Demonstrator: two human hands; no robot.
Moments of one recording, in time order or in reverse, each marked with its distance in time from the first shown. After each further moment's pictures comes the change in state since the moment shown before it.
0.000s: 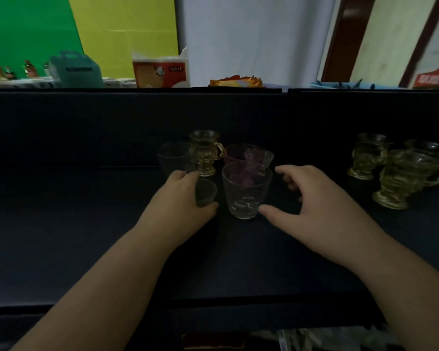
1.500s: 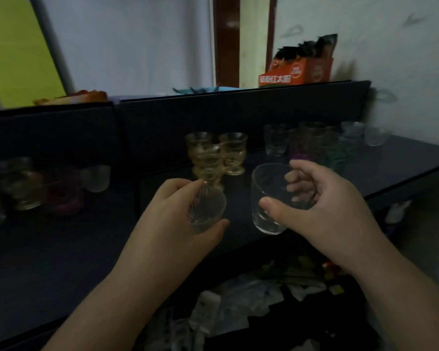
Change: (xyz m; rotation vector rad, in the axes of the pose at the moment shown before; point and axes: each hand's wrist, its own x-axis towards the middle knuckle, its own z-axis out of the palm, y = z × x) left_hand -0.065 0.261 0.098 -0.271 0.027 0.497; right_hand -0.150 0.195 -0.152 0.367 0.466 0.333
